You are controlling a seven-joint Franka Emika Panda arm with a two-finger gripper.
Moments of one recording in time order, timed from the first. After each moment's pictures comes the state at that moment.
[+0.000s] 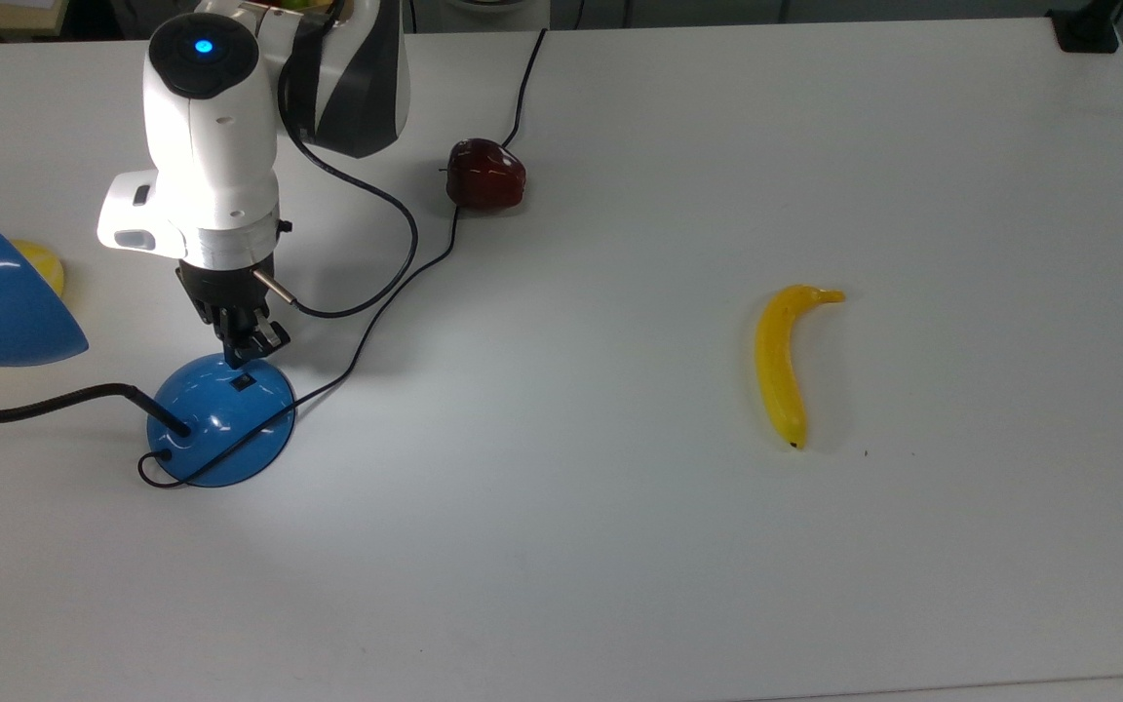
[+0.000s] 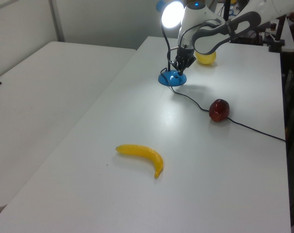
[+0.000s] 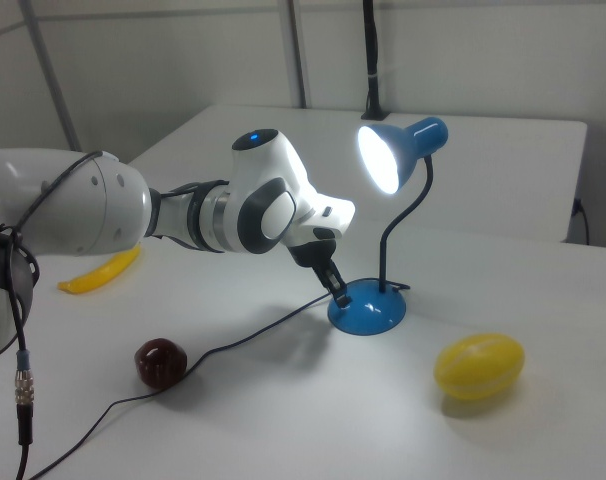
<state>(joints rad) -0.22 0.55 0.05 -1.58 -0.27 2.38 0.66</state>
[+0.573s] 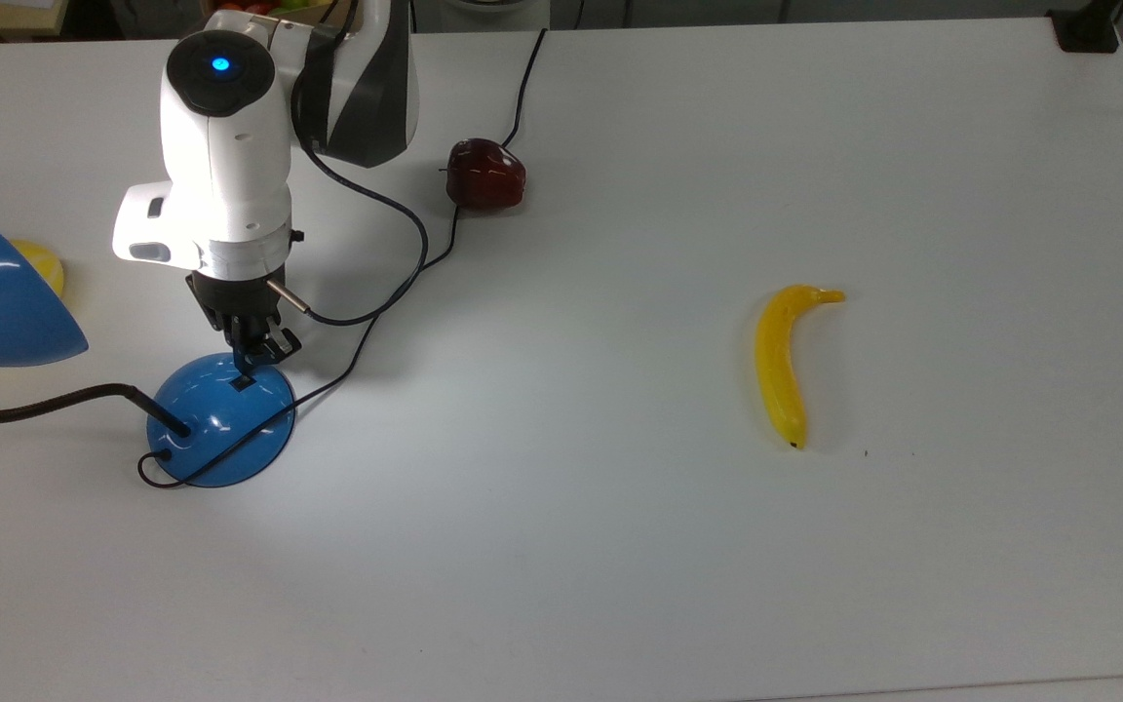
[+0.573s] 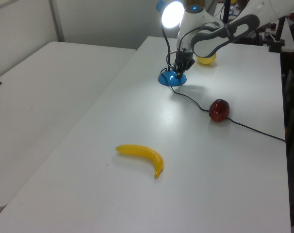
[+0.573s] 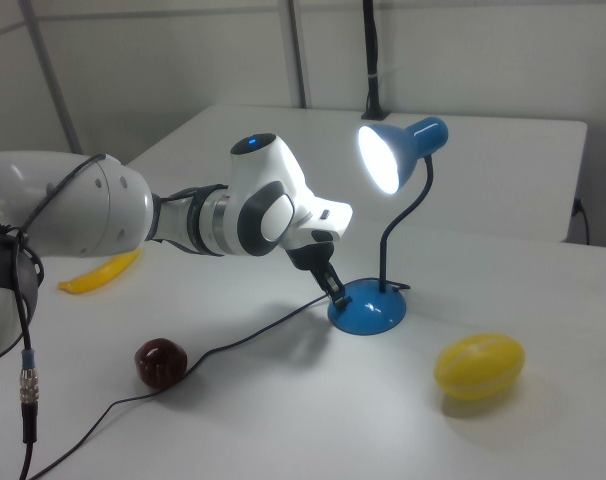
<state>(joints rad) -0.21 0.57 0.05 -1.58 -0.29 2.38 0.66</state>
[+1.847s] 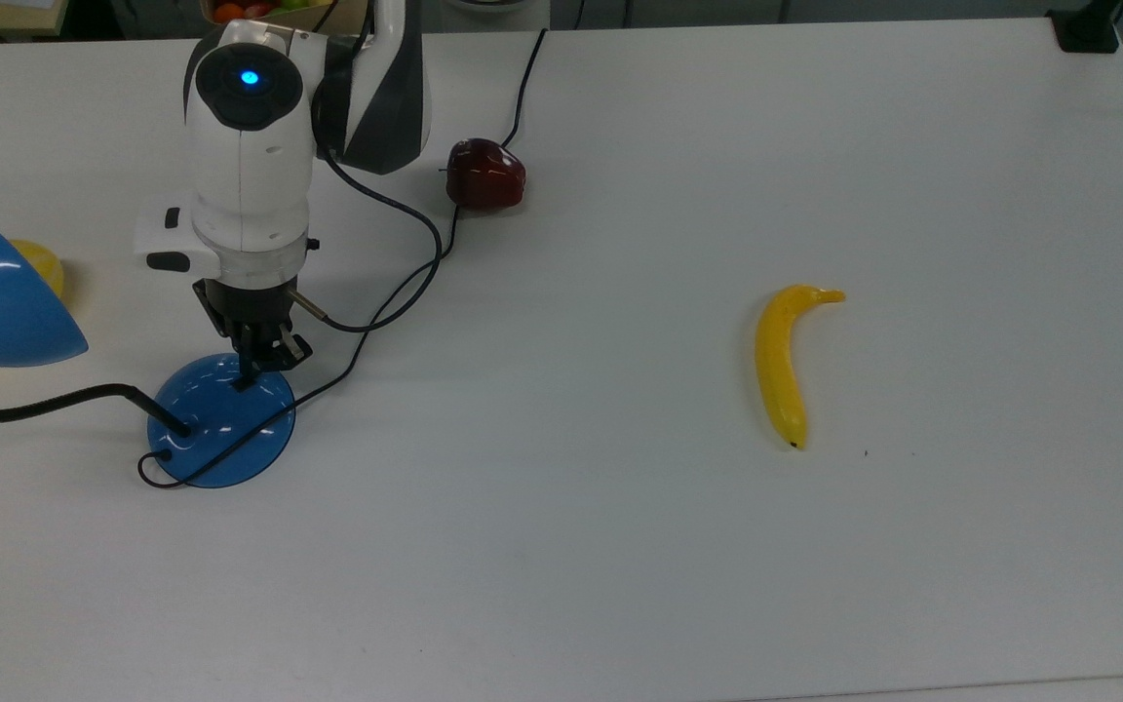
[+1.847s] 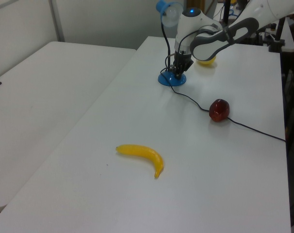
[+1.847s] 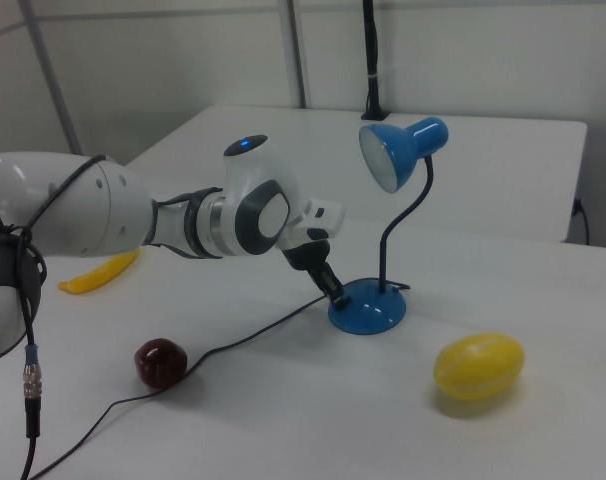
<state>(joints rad) -0.19 0.58 0.05 -1.57 -0.35 2.38 0.68</state>
